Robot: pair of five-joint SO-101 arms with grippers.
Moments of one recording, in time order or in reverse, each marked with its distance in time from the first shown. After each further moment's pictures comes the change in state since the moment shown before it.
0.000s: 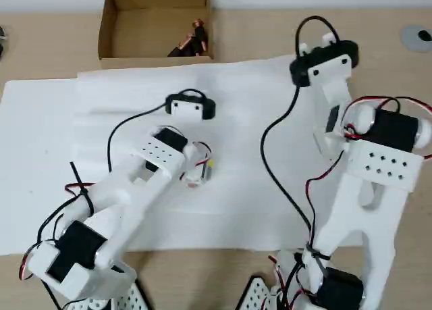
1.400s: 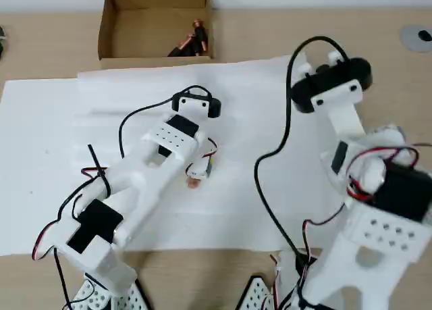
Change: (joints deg) left arm 0.4 13.0 -11.4 9.1 -0.7; right arm 2.5 -16.7 -1.3 6.9 4.5
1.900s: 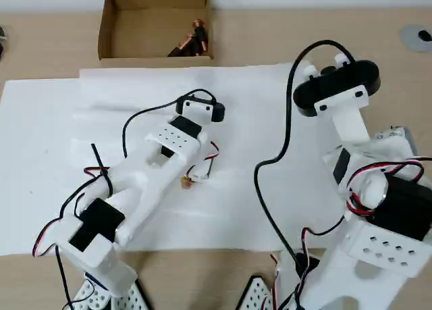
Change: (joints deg) left arm 0.3 1.1 -0.1 1.1 -1.5; right arm 0.3 -1.8 -0.9 0.1 0.0
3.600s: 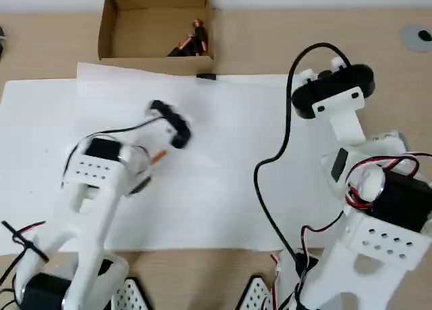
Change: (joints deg) left arm -15.6 -39.7 22.8 2.7 -56.0; right arm 0.0 0.0 3.5 0.1 0.0
